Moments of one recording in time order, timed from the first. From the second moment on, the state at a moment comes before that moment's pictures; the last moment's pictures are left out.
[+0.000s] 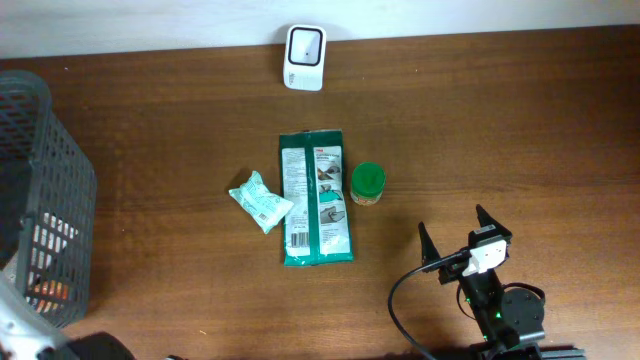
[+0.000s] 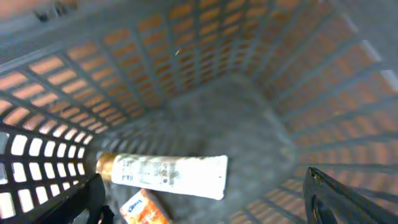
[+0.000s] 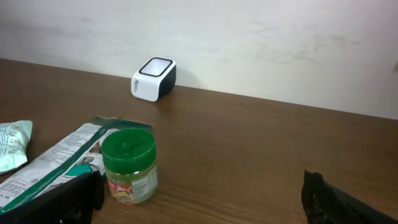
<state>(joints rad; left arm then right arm) 0.70 1.62 1.83 -1.10 -0.28 -0.36 0.11 0.01 0.01 -0.06 -0.12 -0.06</state>
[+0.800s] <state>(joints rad) 0.82 1.91 1.43 -0.81 -0.28 0.32 0.11 0.01 0.01 -0.06 -0.12 -0.06</state>
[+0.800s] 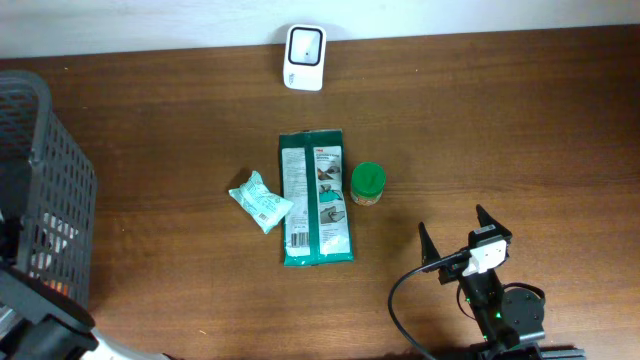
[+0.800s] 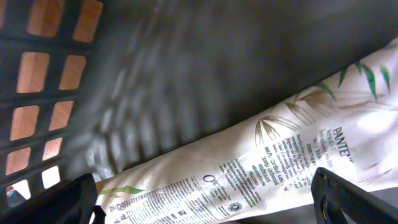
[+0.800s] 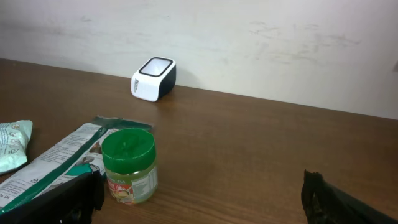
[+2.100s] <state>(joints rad) 0.85 1.96 1.37 -0.67 -0.11 0.18 0.11 0.01 0.01 -0.06 -0.12 -0.06</state>
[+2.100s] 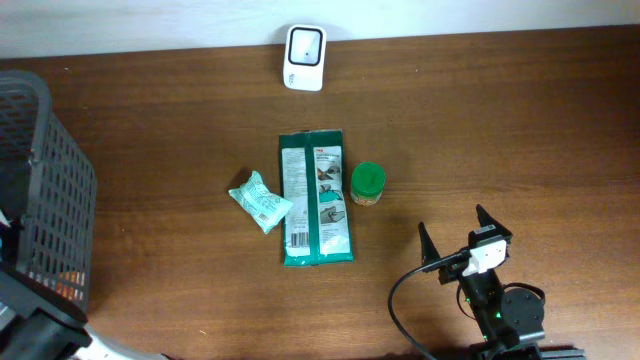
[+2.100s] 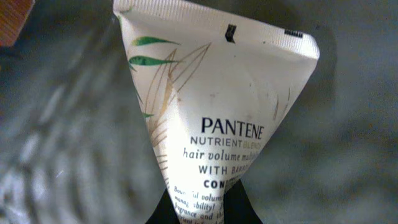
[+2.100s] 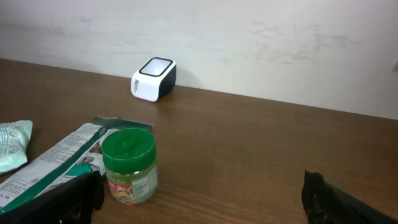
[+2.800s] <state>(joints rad) 0.19 1.69 2.23 -1.38 0.04 -0.04 0.11 0.01 0.01 -0.06 -0.12 -0.06</state>
